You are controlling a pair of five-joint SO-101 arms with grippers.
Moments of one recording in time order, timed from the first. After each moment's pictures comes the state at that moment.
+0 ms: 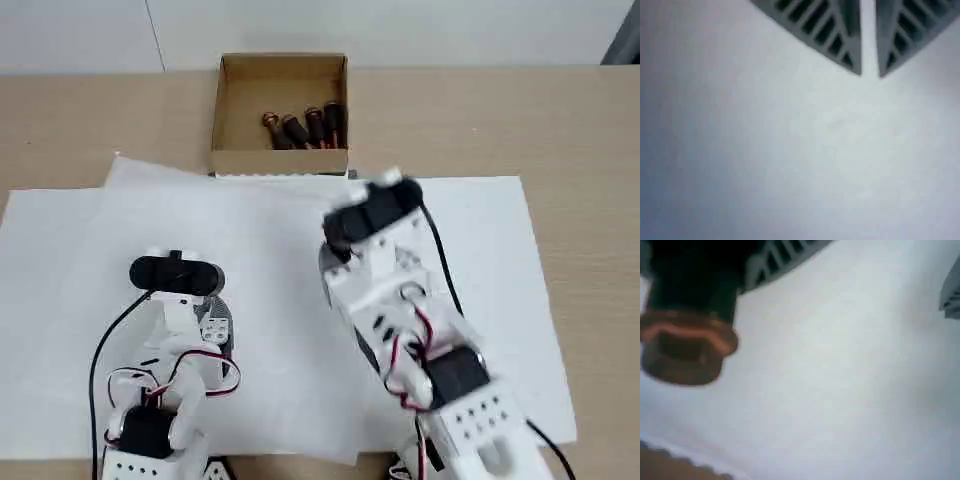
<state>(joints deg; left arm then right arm) 5.9 -103.4 93.1 62.5 9.5 -29.6 -58.4 52.4 44.7 -5.7</state>
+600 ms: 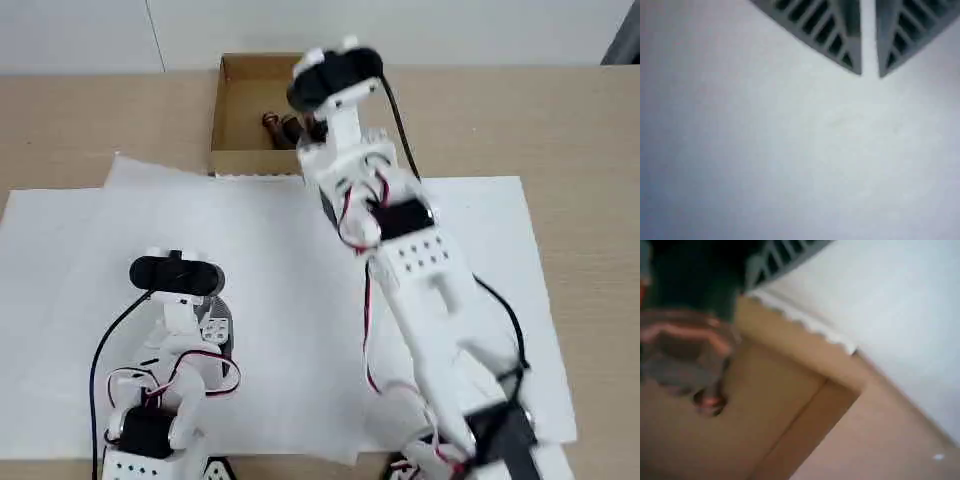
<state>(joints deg) 5.9 -103.4 93.1 62.5 9.5 -23.5 -9.0 13.0 31.1 1.3</state>
